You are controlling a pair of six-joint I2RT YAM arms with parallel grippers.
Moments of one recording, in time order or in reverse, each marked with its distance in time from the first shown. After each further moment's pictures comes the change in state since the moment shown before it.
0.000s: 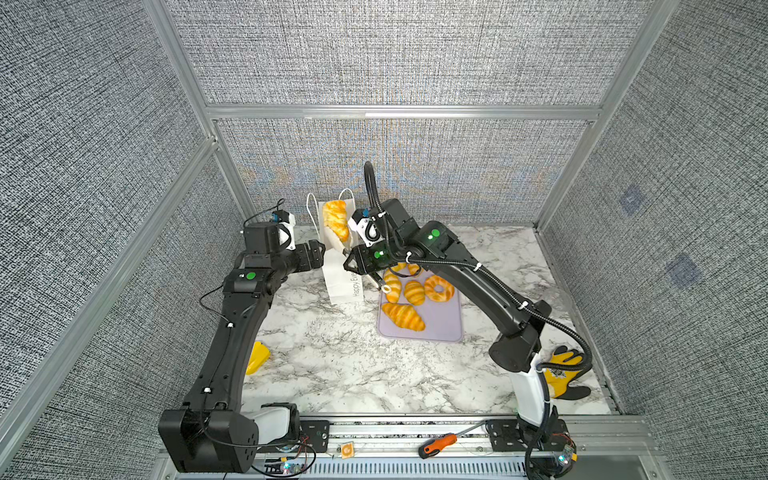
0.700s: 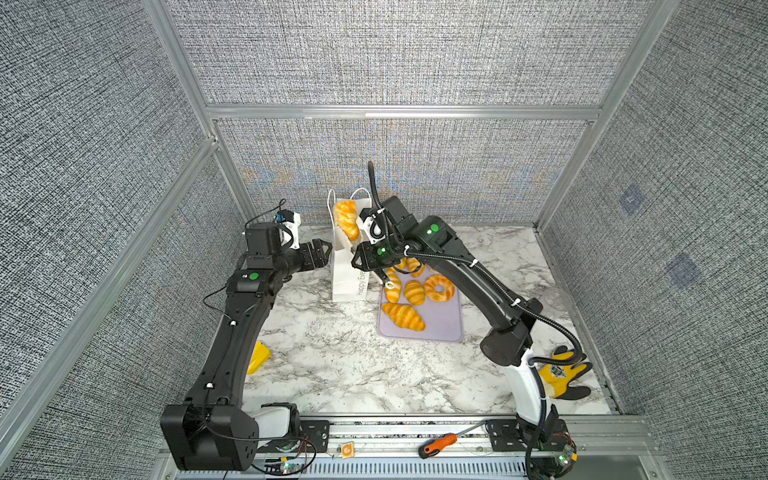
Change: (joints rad) left arm 0.000 0.009 -0.032 0.084 0.136 -0.054; right arm -0.026 0.073 0.124 -0.150 0.085 0.019
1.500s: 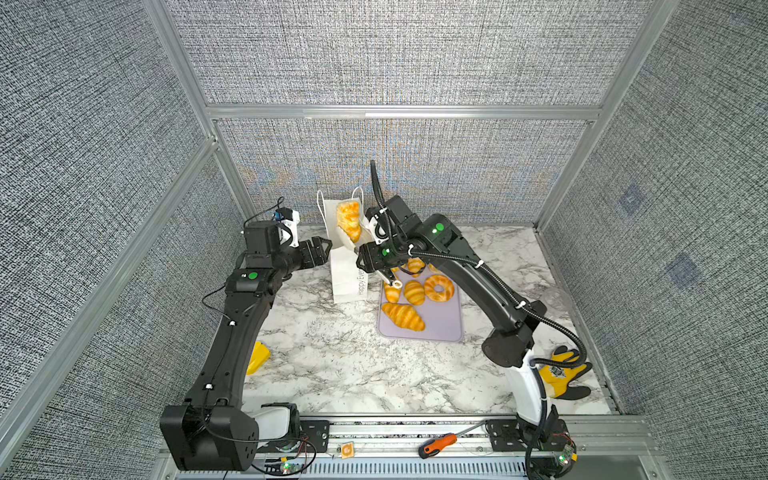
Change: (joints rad) left arm 0.000 0.000 0.016 0.004 0.002 -0.014; right arm 0.007 -0.014 0.032 -0.084 0.114 -0.022
